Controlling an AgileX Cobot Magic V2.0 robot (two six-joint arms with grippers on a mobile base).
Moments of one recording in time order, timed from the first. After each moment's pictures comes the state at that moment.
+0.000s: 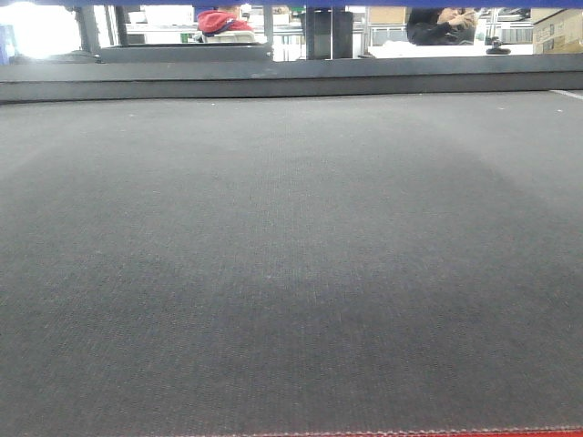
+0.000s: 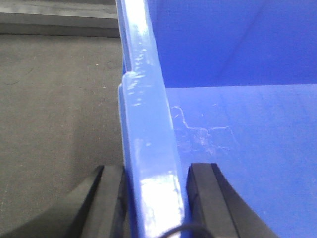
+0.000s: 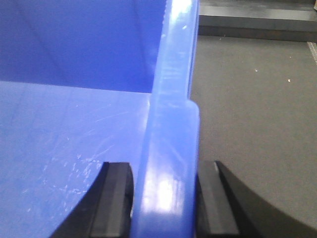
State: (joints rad) left arm 0.02 0.87 -1.47 -0.13 1.09 0.00; right arm 0.43 1.01 -1.50 -0.16 1.03 0.21
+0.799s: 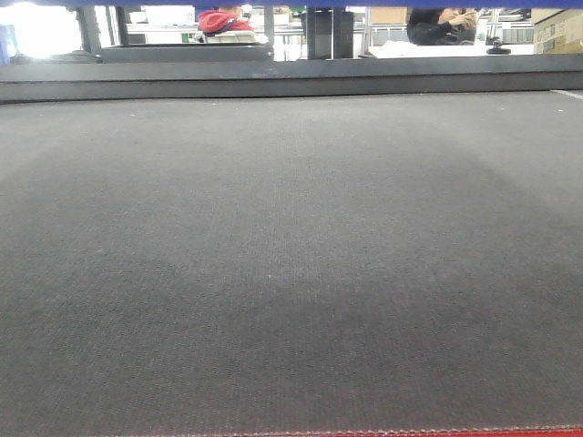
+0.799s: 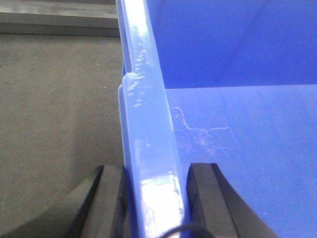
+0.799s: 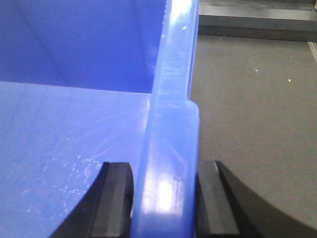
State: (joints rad) left arm 0.02 0.87 -1.47 -0.13 1.09 0.00; right arm 0.43 1.01 -1.50 -0.16 1.03 0.21
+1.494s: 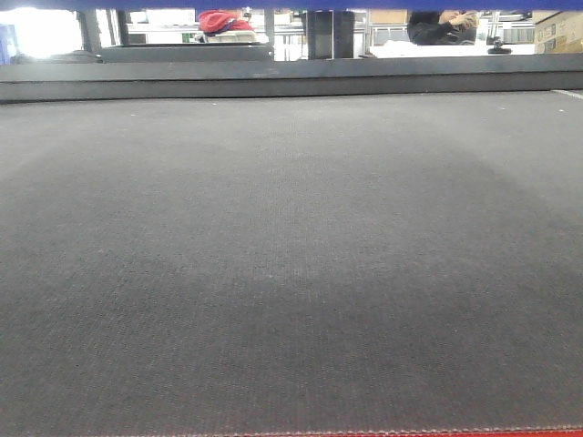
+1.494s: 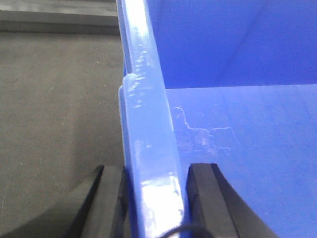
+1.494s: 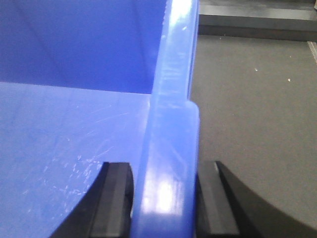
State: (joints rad) left arm 0.02 0.92 -1.49 -0.13 1.09 0.00; right arm 0.43 1.03 -1.50 -0.17 1.03 0.21
